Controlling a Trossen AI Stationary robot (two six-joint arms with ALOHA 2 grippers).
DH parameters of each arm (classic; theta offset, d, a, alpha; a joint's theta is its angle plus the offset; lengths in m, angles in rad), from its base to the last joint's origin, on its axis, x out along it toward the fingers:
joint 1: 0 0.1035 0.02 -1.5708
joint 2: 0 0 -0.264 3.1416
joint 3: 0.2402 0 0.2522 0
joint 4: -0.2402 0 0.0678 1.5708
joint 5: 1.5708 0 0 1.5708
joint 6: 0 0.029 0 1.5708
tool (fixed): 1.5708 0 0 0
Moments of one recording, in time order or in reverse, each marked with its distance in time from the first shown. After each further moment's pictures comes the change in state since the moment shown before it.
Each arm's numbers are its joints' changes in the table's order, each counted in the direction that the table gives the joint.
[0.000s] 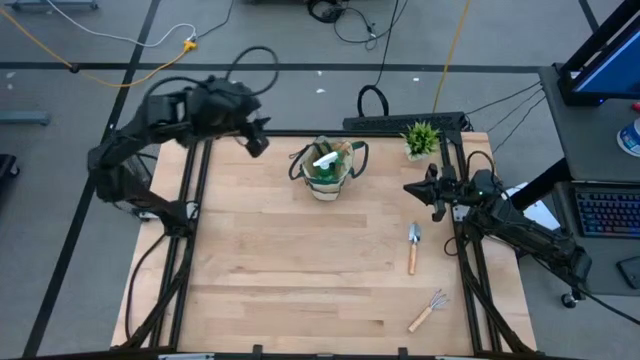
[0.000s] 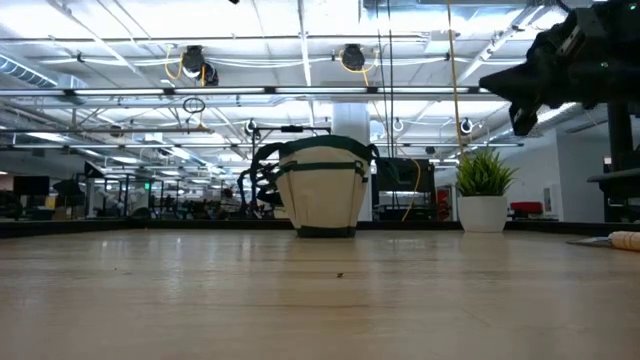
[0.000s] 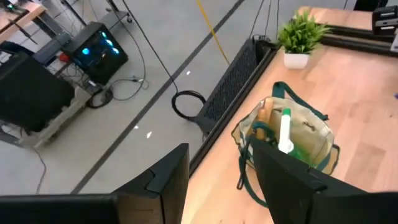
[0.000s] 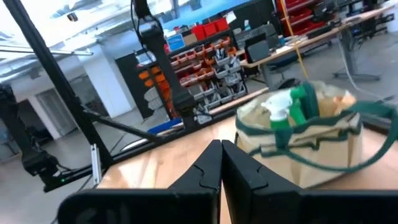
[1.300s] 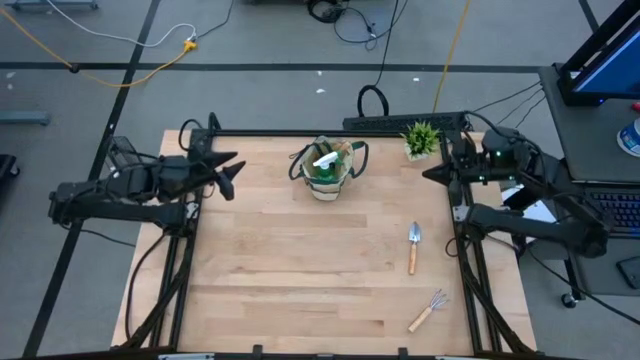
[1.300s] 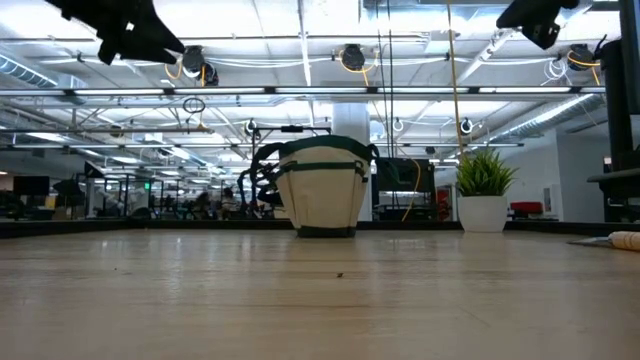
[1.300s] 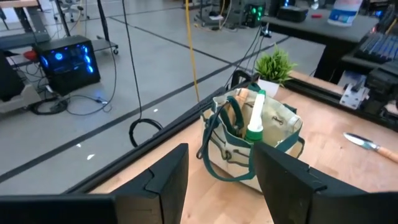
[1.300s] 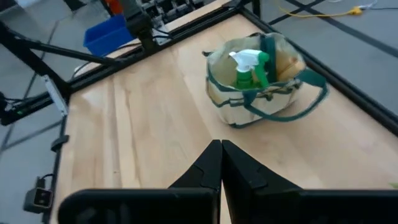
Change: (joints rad) left arm -0.169 -0.848 -1.250 0.734 -0.089 -0.248; right arm 0.095 0.450 0.936 -1.087 0.202 -0.243
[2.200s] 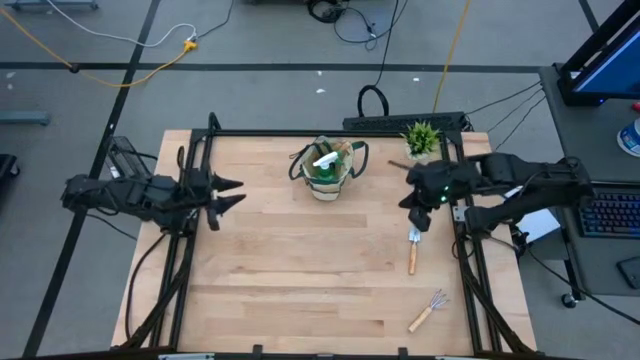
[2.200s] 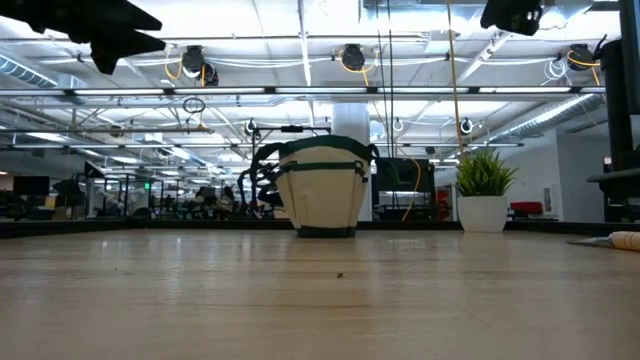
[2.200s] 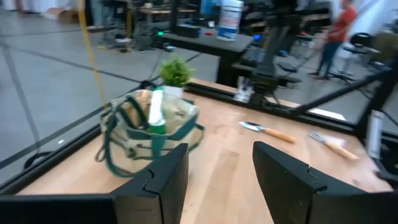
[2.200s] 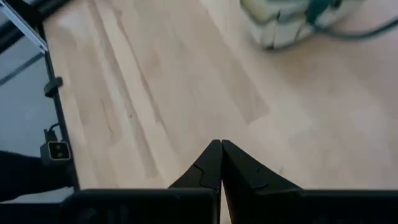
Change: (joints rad) left arm -0.266 -0.212 -0.233 0.190 0.122 0.044; right arm 0.561 0.403 0.223 -0.169 0.356 0.371
